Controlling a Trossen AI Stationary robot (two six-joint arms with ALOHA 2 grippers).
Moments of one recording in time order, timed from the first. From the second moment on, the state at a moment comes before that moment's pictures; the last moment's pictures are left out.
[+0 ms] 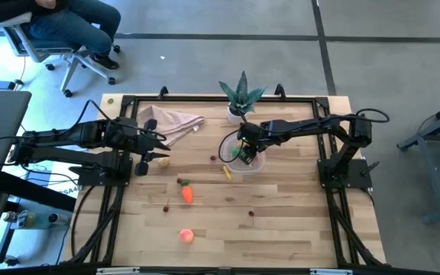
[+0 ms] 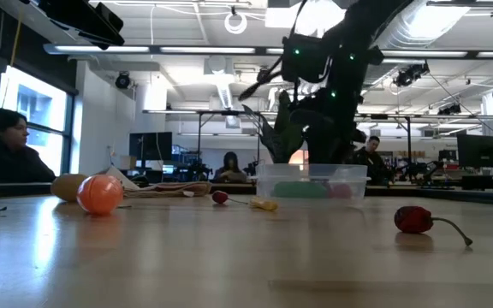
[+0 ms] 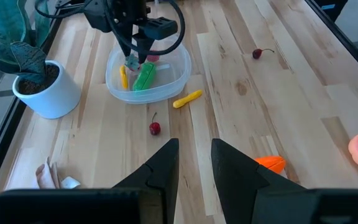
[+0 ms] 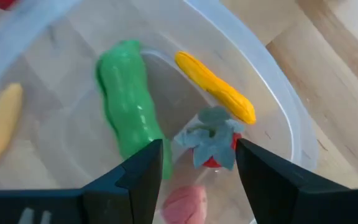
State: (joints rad) left arm 0.20 0.70 0.77 -0.68 0.08 0.20; right arm -0.21 1.73 1.10 -0.63 0.12 0.47
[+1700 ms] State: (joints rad) left arm 0.20 0.70 0.77 -0.68 0.08 0.20; right arm 0.46 1.77 1.15 -0.62 0.09 1.37
